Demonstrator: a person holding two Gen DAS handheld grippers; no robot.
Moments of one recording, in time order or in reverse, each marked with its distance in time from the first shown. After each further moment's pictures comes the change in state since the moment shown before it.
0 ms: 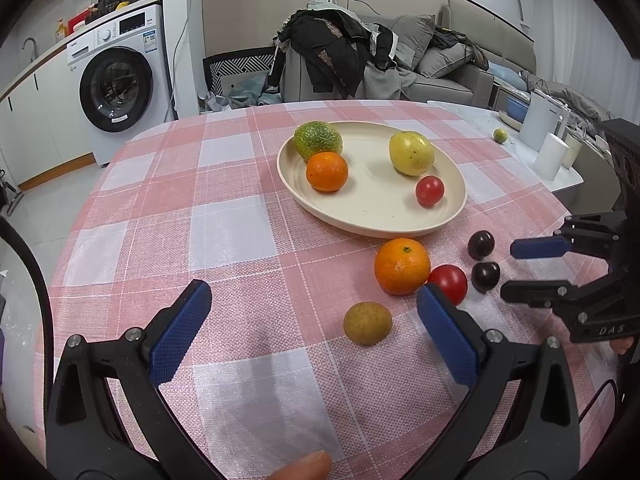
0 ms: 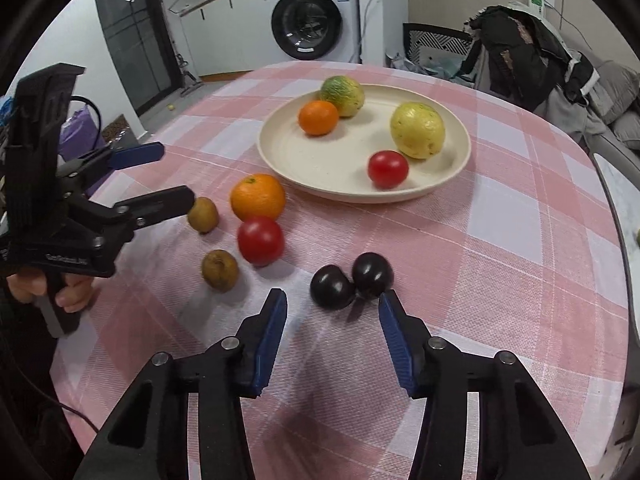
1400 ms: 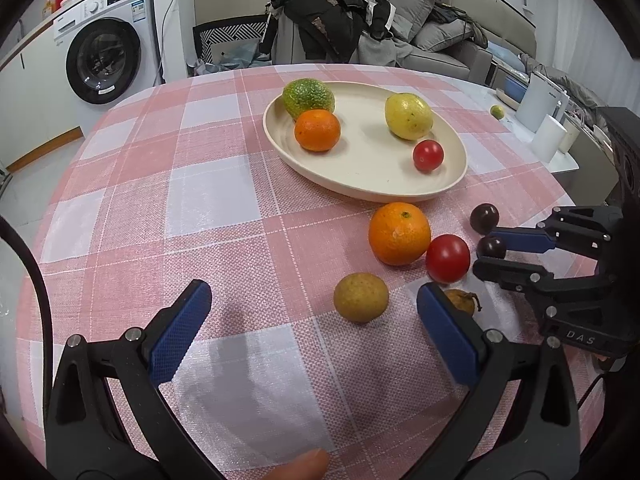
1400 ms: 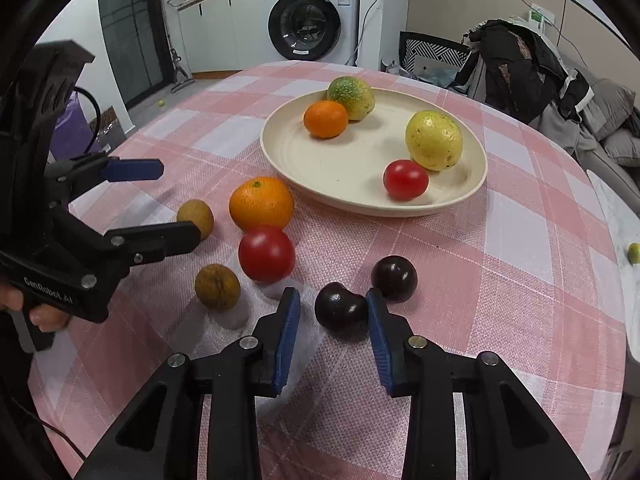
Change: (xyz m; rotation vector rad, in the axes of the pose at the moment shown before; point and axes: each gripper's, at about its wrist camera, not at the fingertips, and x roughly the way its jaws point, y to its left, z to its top) left arm 0.021 0.000 -0.004 -0.014 0.130 -0.038; right arm 0.022 0.016 0.007 -0.031 -0.008 -0.080
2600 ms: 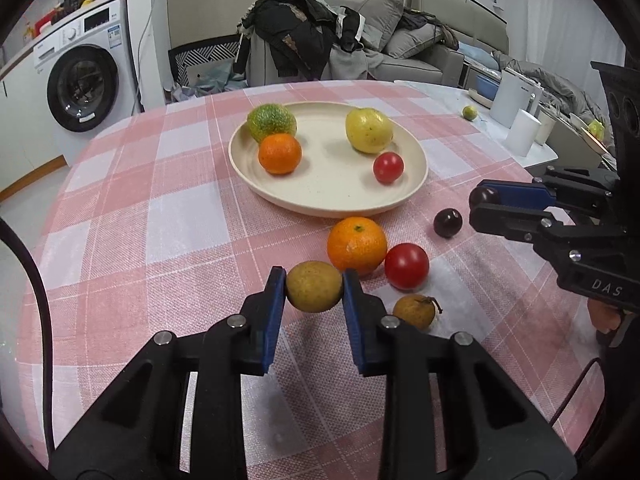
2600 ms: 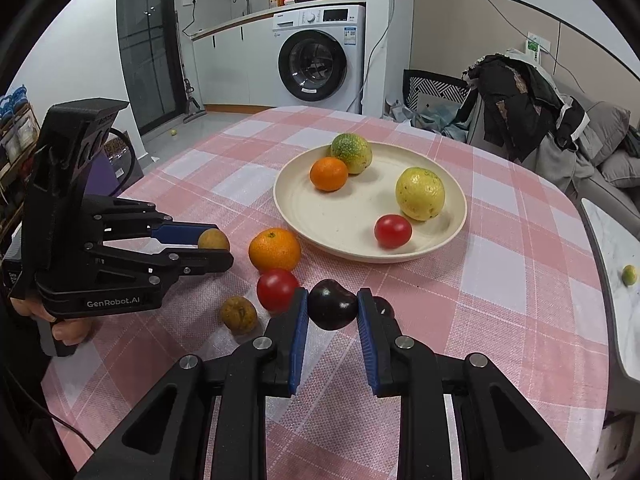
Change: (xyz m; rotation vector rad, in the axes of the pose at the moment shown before) left arm -0.017 -0.018 0.003 0.082 -0.068 -0.057; right arm -0.042 -0.003 0.004 -0.009 -0.160 0.016
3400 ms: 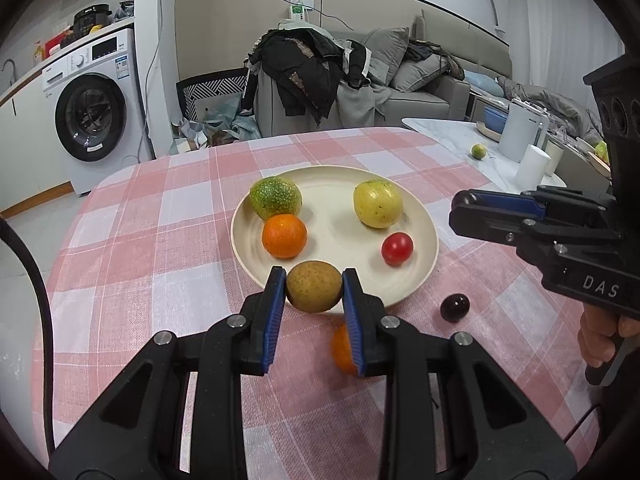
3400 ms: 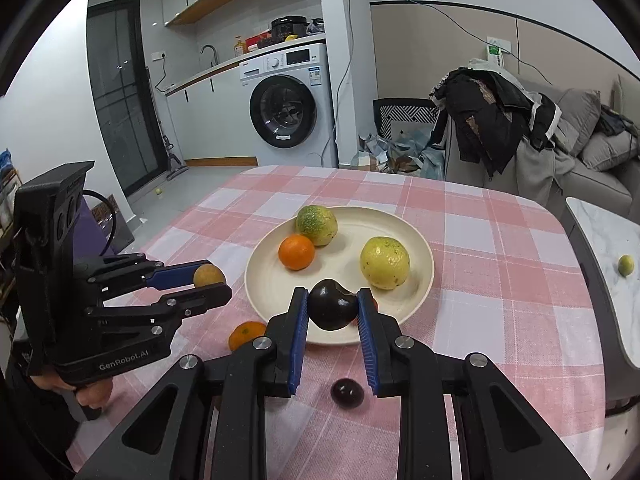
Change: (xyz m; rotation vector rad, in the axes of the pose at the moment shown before) left arm 0.007 -0.004 0.052 -0.001 -0.121 0.033; right arm -0.004 -0.034 0.044 0.149 -0.131 -0.014
